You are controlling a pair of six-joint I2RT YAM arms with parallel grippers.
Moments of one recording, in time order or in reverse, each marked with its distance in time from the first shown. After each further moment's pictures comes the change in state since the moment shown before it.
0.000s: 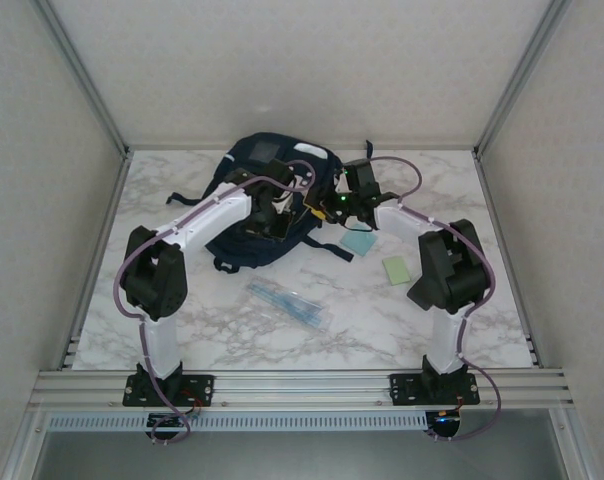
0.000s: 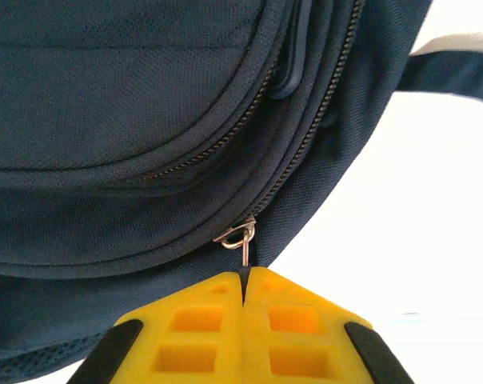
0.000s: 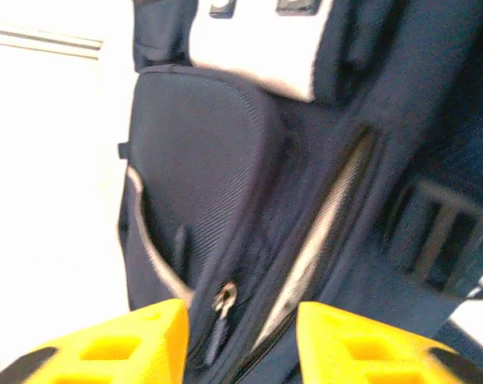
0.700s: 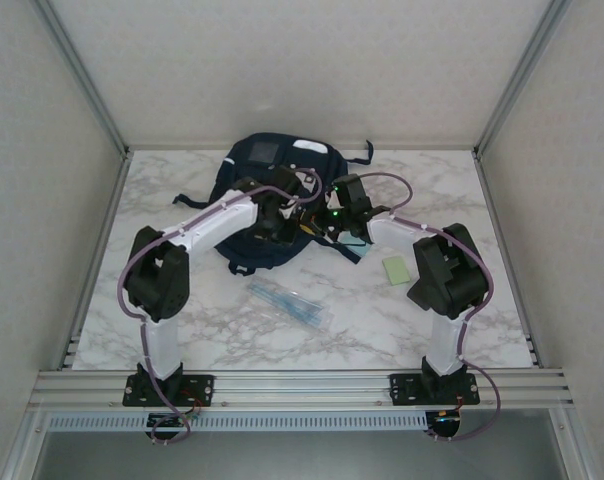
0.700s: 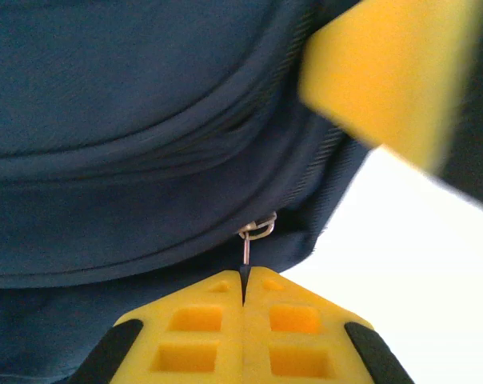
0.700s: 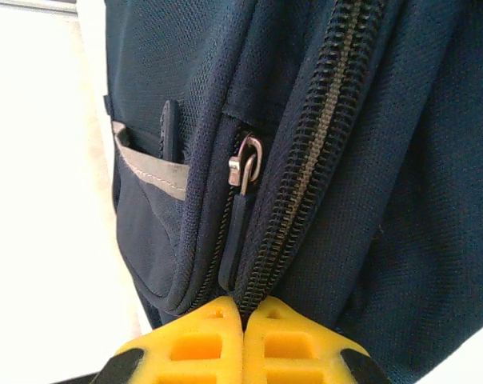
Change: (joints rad) left arm -0.030 -0.010 -0.110 0.117 -0.032 -0.033; right arm 0.063 -0.018 -0.104 0.048 0.006 0.077
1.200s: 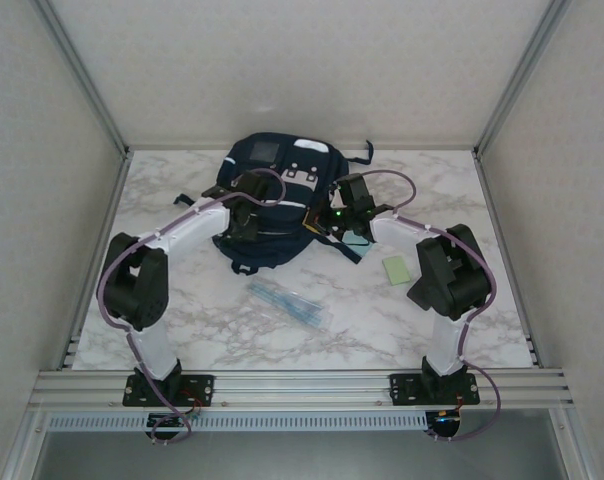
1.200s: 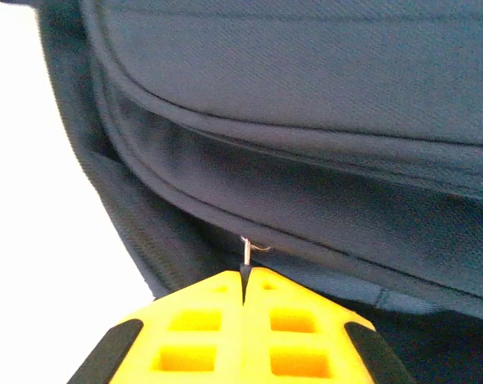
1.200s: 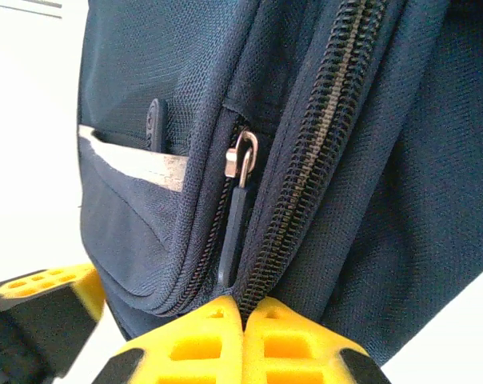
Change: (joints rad) left arm 0.141 -0.127 -0.205 0.114 -0.386 0.005; right arm -0.019 -0.016 0.001 -0.049 0.047 -0.094
